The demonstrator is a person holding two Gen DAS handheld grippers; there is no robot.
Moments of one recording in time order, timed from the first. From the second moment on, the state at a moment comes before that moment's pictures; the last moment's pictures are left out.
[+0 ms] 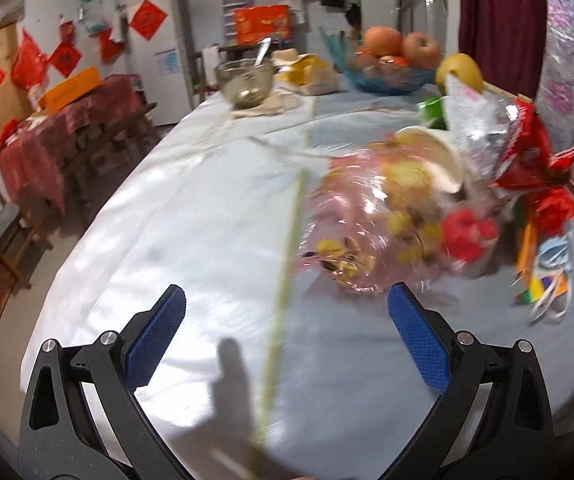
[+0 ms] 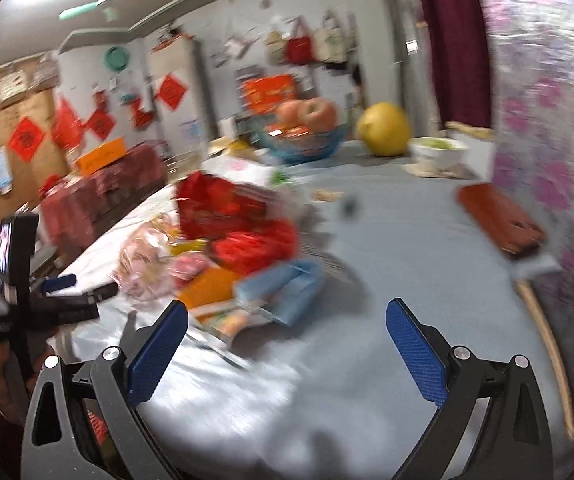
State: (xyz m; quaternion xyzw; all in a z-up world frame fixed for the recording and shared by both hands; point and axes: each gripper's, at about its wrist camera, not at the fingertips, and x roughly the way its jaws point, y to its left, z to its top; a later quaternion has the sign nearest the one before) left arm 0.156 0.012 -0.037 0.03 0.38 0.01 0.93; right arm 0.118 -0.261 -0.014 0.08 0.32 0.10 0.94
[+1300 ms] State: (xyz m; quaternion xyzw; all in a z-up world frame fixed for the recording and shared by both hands) left arm 0.211 -0.038 -0.027 0.01 0.38 -0.11 0.92; right arm 0.156 -0.308 -0.005 0.14 0.26 0.06 0.95
